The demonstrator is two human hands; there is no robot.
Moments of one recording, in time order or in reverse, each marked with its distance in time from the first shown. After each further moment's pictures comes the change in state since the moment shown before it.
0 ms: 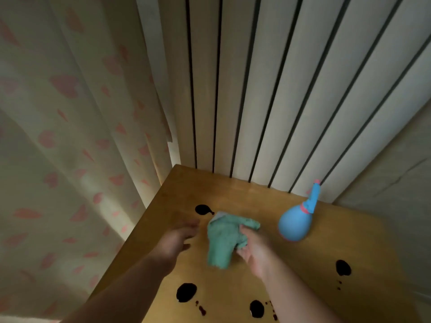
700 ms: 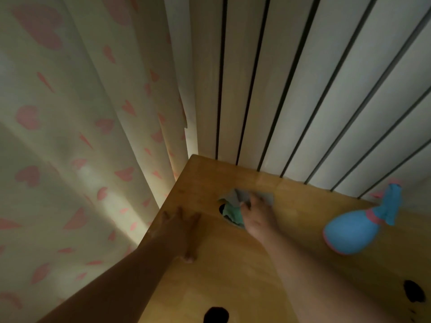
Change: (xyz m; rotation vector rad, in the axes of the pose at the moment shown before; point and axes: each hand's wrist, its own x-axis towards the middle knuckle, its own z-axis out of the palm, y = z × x) left_hand 0.149 -0.054 -0.101 1.662 -0.116 0.129; right_hand 0.134 0.005 0.065 -1.401 0.216 -0.464
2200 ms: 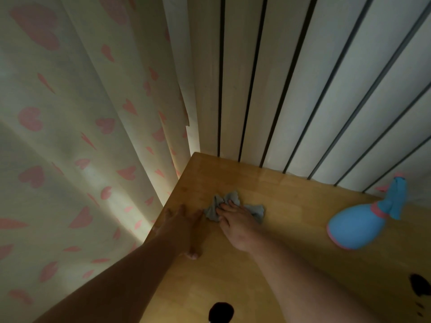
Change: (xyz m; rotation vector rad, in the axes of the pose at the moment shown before) left_hand 0.006 -0.006 0.006 -0.074 0.015 -0.014; right_hand -0.019 -0.018 0.034 -0.185 -0.278 -0.424
